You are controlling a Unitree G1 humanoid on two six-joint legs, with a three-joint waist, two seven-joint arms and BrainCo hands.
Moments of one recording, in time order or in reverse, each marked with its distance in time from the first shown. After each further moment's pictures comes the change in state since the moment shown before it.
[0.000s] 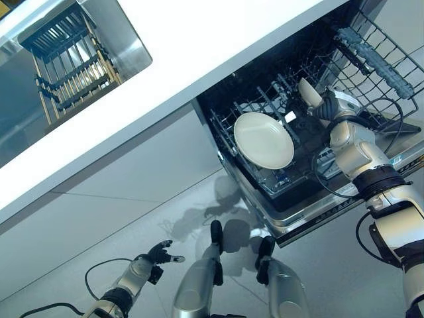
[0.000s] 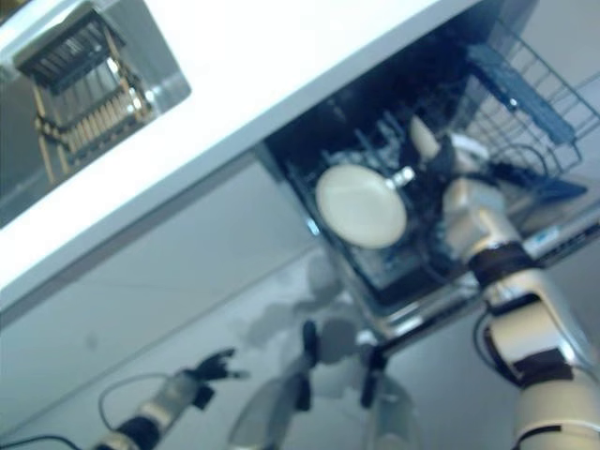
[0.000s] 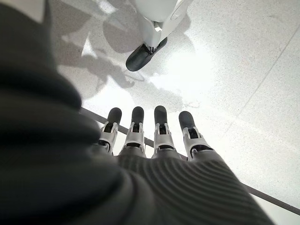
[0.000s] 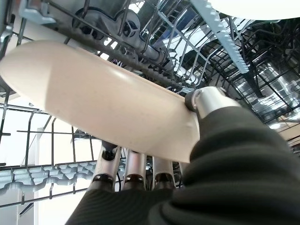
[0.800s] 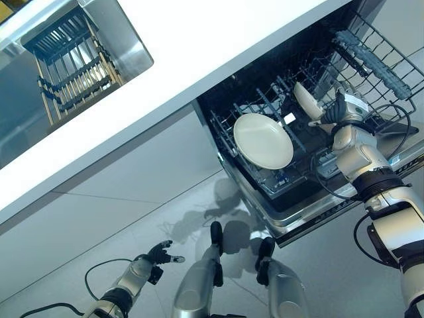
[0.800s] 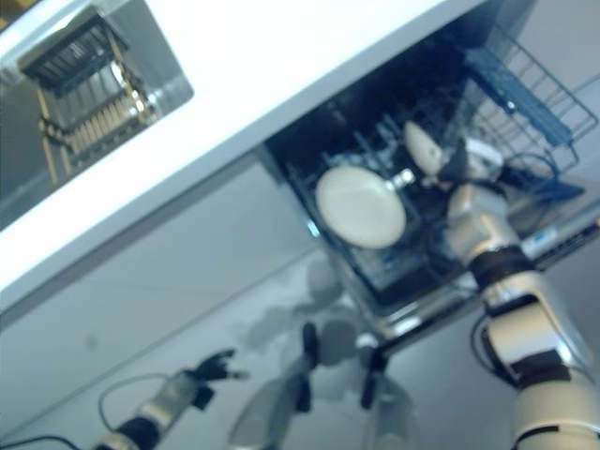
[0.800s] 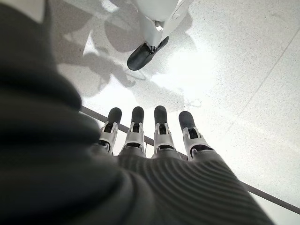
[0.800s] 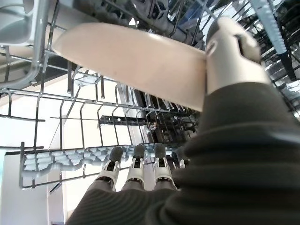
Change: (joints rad) left arm 0.003 0.000 0.000 0.001 0.000 -0.001 0.000; right arm 0.024 0.002 -0.042 0.034 0.007 0.035 -0.115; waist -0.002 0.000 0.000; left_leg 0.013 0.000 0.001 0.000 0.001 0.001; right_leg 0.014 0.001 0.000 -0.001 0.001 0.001
